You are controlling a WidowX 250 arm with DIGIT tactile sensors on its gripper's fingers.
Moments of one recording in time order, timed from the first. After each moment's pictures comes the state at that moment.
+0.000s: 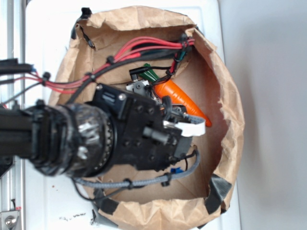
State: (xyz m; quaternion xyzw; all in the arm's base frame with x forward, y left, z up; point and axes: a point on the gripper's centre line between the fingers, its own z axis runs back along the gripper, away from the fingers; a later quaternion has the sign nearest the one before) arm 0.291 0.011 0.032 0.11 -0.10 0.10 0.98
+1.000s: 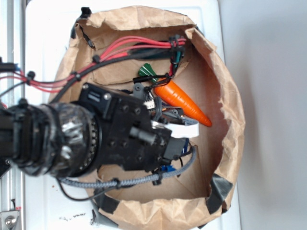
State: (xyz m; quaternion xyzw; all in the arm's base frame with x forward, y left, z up) arm 0.290 0.013 0.034 0.08 -0.12 0.12 0.98
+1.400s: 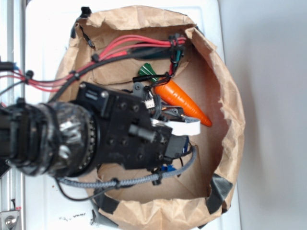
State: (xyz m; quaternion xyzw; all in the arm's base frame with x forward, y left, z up) arm 0.286 0.013 0.038 0.08 -0.10 0.12 0.98
